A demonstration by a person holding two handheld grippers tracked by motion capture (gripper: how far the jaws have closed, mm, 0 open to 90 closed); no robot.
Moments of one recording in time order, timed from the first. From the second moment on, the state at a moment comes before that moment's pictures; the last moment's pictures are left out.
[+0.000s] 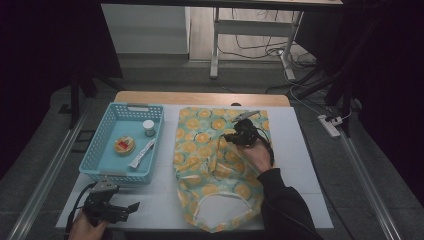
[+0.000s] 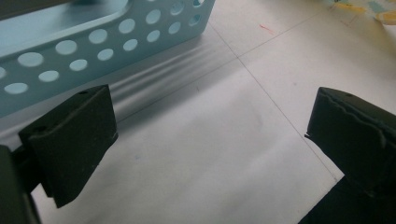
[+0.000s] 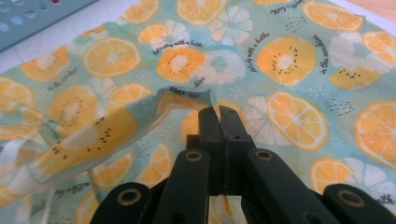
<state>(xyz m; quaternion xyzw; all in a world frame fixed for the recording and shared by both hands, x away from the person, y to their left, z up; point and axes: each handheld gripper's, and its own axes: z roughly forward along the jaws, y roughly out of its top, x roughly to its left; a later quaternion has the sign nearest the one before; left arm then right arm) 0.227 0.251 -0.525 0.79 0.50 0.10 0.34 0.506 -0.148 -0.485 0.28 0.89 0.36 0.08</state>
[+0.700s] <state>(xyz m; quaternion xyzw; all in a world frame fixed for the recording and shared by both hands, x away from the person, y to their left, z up) 0.226 0.251 -0.524 0.79 0.50 0.10 0.34 0.508 -0.154 -0.495 0.29 0.89 0.35 0.08</state>
